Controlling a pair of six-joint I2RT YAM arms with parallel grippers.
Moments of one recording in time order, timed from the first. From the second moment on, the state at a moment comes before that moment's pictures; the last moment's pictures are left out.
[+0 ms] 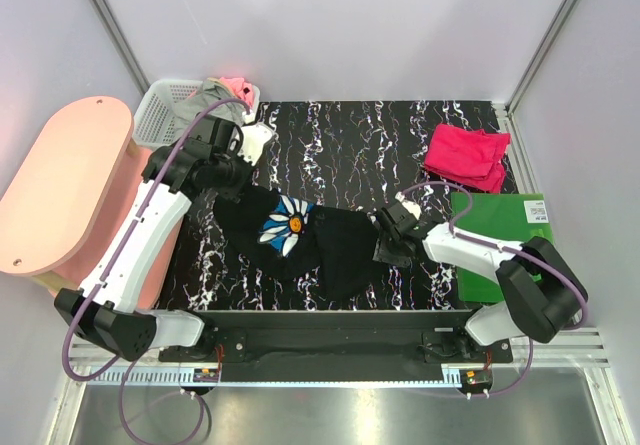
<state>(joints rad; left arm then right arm) -0.39 1.30 1.50 -1.10 0.05 0.28 0.67 1.44 0.71 -0.43 0.15 0.87</state>
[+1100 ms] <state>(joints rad) -0.16 1.25 2.13 -1.18 -0.12 0.37 0.67 0.97 1.55 -1.13 0.22 0.71</state>
